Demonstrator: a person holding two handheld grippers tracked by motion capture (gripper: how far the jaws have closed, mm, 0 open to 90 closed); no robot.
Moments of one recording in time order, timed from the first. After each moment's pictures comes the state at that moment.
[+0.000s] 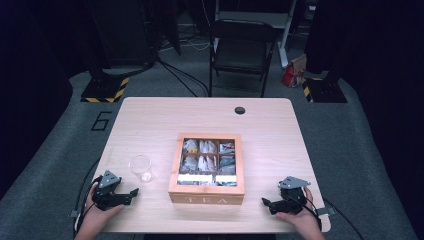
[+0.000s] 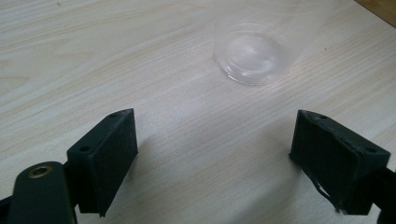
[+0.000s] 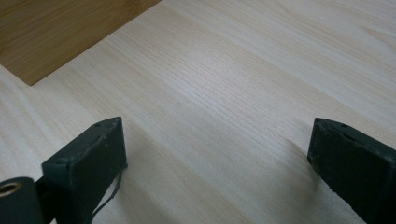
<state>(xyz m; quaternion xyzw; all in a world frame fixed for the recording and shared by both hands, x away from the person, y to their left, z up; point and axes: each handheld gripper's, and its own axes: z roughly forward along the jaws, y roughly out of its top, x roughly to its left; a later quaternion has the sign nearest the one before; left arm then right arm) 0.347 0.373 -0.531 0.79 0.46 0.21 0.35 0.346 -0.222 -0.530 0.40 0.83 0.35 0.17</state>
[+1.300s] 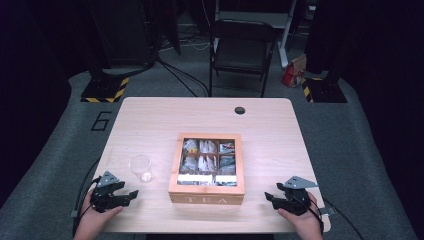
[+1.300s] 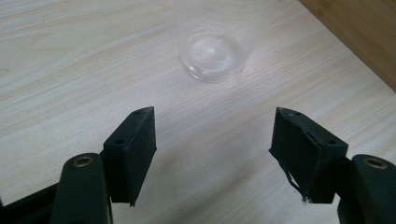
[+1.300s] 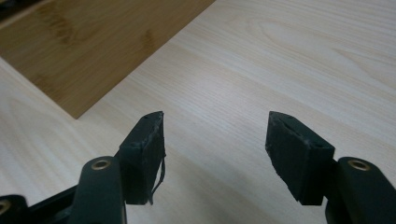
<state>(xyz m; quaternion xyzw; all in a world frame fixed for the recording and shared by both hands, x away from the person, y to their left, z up) 0.331 0.364 -0.505 0.79 0.47 0.16 0.35 0.329 -0.220 -0.503 0.43 0.80 0.38 0.17</state>
